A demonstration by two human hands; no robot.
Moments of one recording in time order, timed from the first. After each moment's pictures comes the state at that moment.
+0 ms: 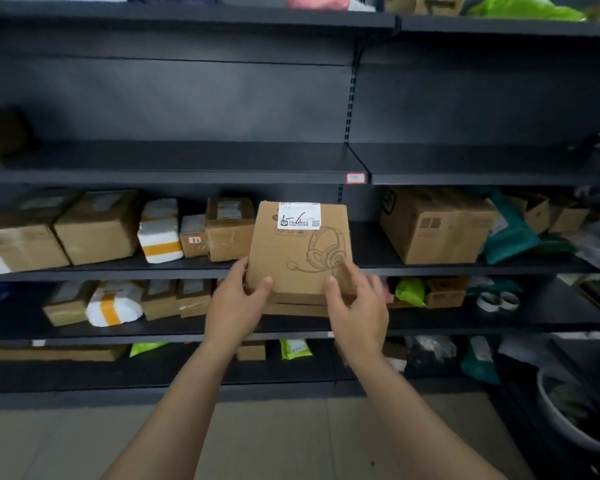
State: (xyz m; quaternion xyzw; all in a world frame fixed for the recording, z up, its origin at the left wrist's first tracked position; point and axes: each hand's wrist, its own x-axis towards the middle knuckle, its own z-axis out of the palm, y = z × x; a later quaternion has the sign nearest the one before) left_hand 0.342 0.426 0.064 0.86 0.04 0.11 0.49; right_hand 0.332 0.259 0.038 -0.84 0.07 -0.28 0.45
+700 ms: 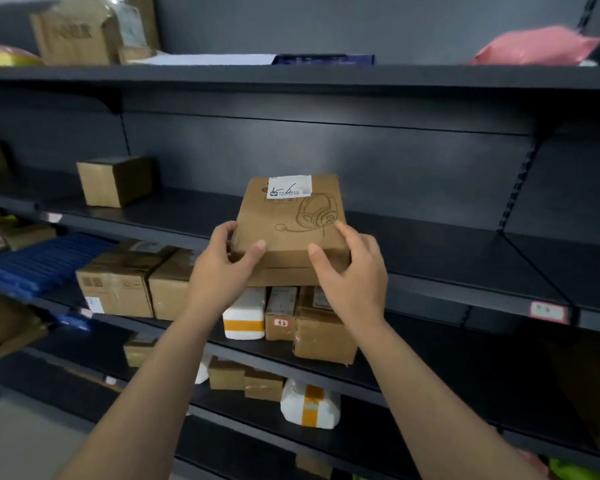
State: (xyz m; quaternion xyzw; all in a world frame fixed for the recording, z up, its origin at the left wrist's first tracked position) left_hand 0.565 0.620 0.159 0.83 0.13 0.29 0.46; right_hand 0.618 0.448 0.145 -0.81 -0.18 -0.27 0.48
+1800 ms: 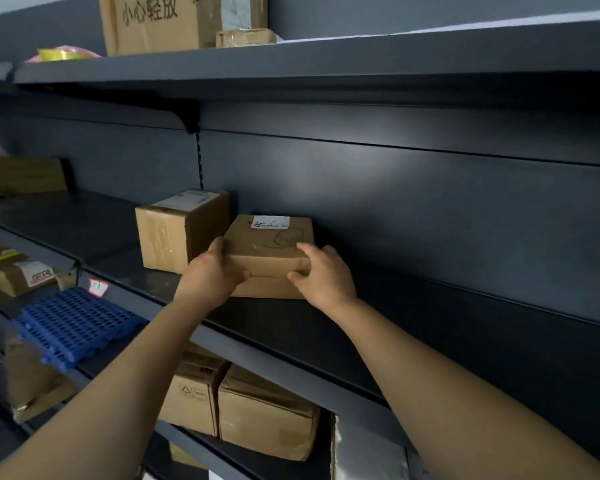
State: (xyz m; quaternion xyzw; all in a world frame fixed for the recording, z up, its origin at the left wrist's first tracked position) left_hand 0.802 1.000 0.158 0.91 0.24 0.22 0.25; right_hand 0.899 0.840 0.152 -0.90 -0.30 -0.10 0.30
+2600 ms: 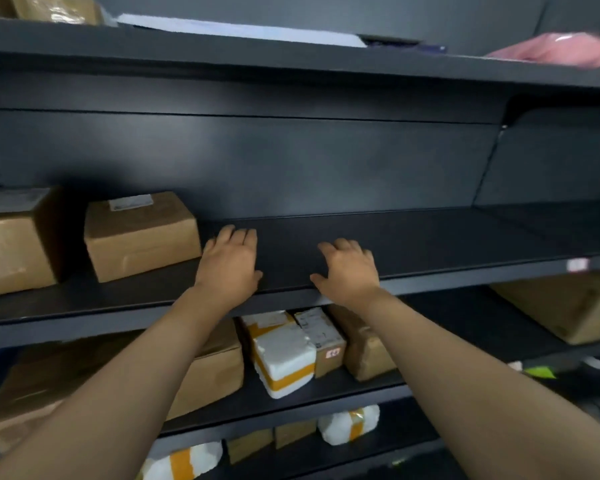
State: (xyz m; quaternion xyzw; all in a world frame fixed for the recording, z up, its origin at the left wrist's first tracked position) left_hand 0.771 0.886 0.155 0.97 -0.17 0.18 0.01; right_hand 0.745 0.689 0.143 -0.99 0.00 -0.15 0.05
